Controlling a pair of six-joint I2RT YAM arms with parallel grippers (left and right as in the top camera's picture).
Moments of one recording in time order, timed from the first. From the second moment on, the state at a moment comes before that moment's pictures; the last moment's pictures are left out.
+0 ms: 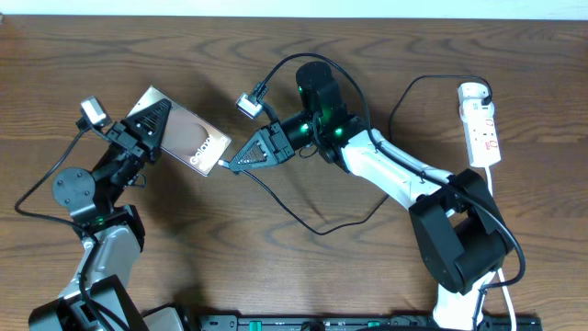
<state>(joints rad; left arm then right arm) 0.40 1.37 0.47 1.19 0.99 -1.53 0.60 1.98 1.35 0.29 -1.49 0.85</state>
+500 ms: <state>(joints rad) 0.42 1.37 0.47 1.20 0.97 -1.54 0.60 1.98 1.35 0.29 -1.46 0.85</state>
